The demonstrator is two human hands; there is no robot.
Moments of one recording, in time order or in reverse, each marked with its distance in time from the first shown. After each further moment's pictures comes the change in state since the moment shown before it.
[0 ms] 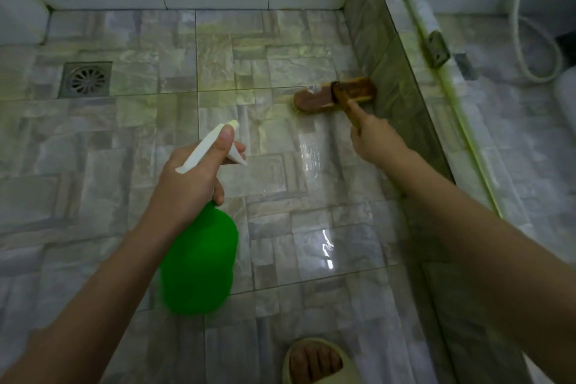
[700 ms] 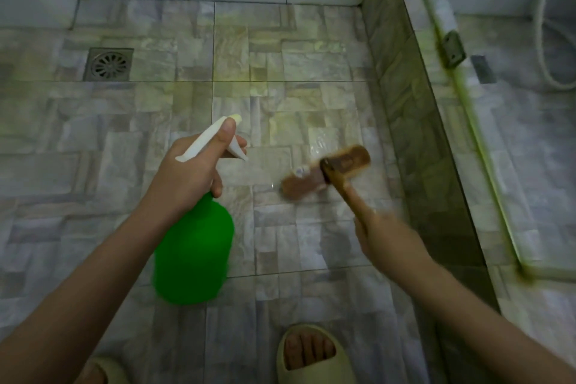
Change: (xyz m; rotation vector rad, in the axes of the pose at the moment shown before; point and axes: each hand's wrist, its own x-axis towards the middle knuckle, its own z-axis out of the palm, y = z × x) left_hand -0.010 -0.003 -0.010 0.089 0.029 -0.018; right_hand -0.159 -0.010 0.027 -0.148 -0.221 -0.096
